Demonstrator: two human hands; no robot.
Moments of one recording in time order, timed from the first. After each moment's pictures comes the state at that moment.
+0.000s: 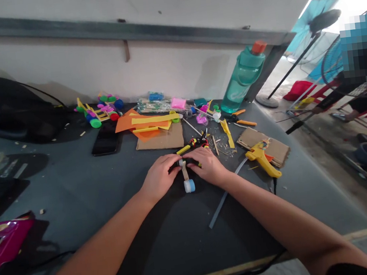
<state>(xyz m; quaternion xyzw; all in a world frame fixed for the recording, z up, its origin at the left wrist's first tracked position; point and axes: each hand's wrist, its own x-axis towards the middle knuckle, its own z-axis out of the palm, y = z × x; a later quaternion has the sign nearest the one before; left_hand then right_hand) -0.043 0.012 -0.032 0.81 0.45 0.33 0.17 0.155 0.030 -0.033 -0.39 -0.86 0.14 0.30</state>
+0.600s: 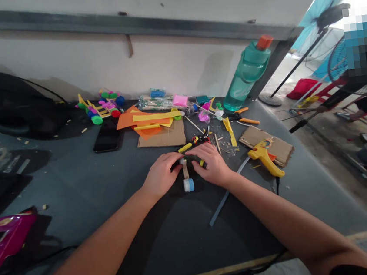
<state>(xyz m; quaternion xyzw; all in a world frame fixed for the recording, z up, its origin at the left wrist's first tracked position) -0.043 0.013 -0.033 0.81 0.46 0.32 0.17 0.154 0.019 -0.020 -0.41 -0.85 0.13 0.32</state>
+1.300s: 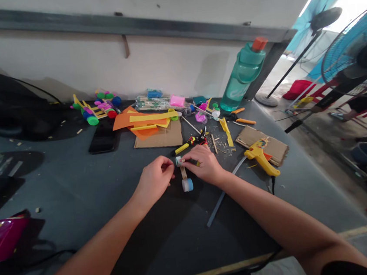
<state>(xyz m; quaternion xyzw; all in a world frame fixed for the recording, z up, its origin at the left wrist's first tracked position) -0.039 -0.003 -0.015 0.63 0.60 0.30 0.39 0.145 0.025 -0.024 -0.39 -0.83 0.15 0.36</state>
